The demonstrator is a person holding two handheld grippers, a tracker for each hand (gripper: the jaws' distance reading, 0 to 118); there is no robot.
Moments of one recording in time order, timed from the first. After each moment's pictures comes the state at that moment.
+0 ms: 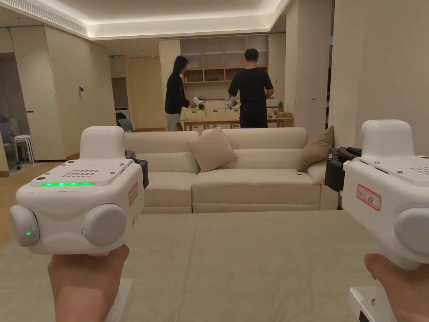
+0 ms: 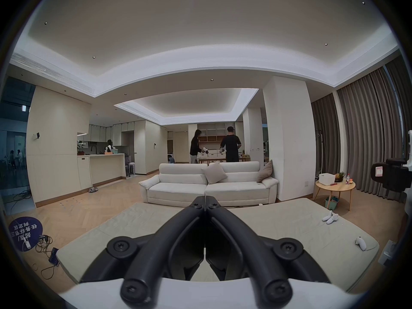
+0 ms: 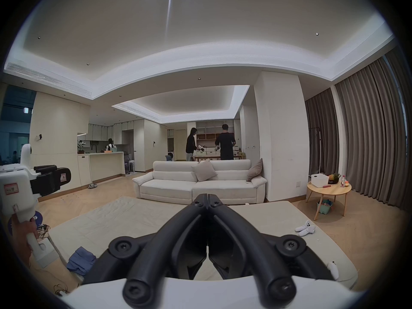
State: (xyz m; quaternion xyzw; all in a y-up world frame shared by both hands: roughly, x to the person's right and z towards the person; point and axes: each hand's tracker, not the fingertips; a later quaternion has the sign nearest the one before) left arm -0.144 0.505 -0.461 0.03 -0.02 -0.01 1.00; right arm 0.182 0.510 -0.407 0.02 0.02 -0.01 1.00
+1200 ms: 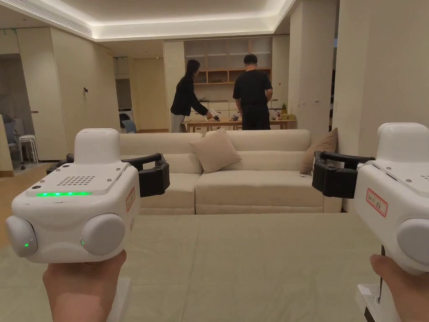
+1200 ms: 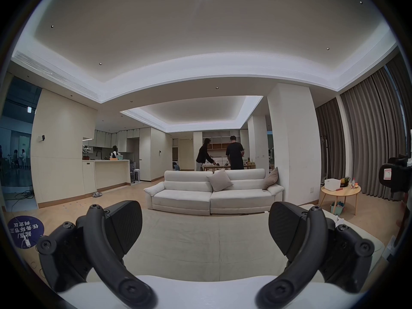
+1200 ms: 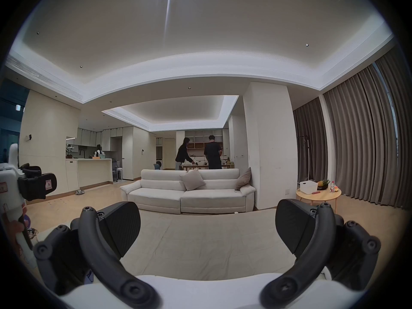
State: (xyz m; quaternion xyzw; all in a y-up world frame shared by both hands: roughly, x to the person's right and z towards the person) left arm -0.157 0.502 -0.457 0.06 0.00 -0.01 1.00; right arm 0.179 0.507 -0.407 0.06 -0.03 -0.01 1.00
